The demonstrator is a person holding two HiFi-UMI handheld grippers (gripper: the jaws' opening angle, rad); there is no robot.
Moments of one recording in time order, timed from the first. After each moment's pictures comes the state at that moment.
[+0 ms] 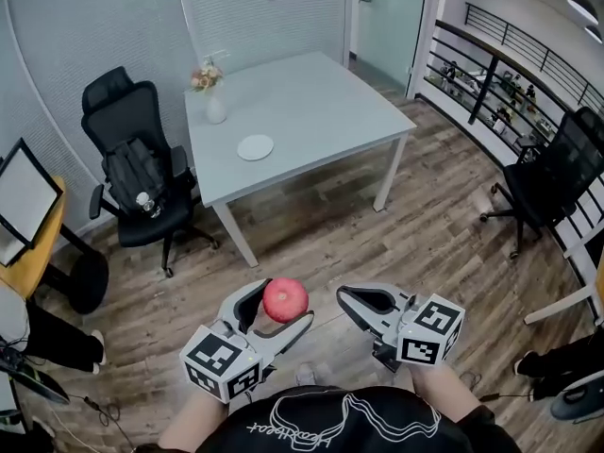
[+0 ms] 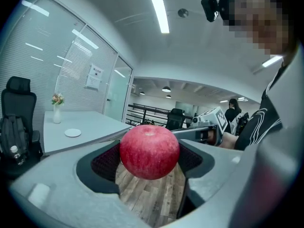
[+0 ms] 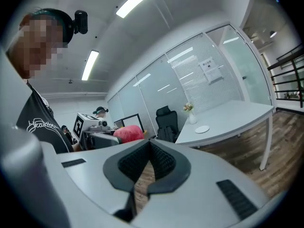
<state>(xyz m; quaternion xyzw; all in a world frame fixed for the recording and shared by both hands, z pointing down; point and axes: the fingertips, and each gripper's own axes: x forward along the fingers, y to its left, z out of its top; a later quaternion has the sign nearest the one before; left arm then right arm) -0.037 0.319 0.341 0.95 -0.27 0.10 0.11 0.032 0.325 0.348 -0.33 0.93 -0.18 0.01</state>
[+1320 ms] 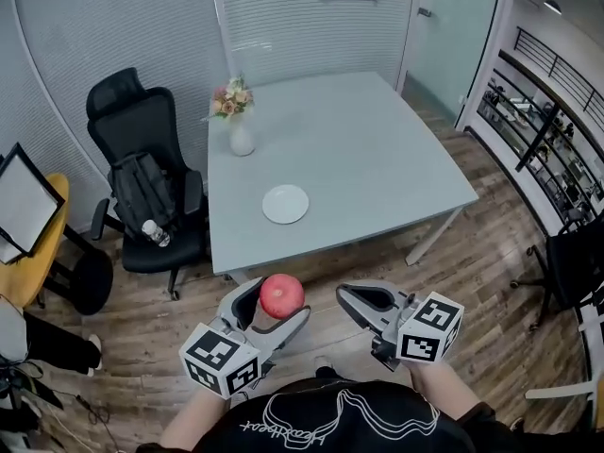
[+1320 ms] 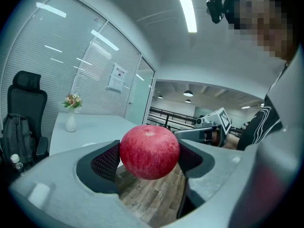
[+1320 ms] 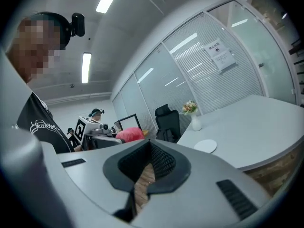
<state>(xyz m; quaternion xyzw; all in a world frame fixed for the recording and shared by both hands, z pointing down) -0.056 -0.018 0.350 0.92 -0.37 0.08 0.14 0.020 -0.020 0.351 -0.25 0.95 -0.19 0.00</state>
